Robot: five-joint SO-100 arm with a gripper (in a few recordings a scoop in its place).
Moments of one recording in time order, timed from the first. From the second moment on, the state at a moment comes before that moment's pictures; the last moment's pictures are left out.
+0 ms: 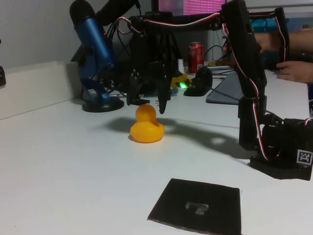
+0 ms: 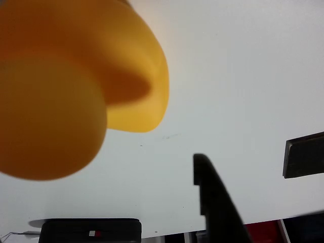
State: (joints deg) arm 4.1 72.3 71.8 92.5 -3.1
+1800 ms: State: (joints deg) arm 8.6 65.2 66.6 89.7 -3.0
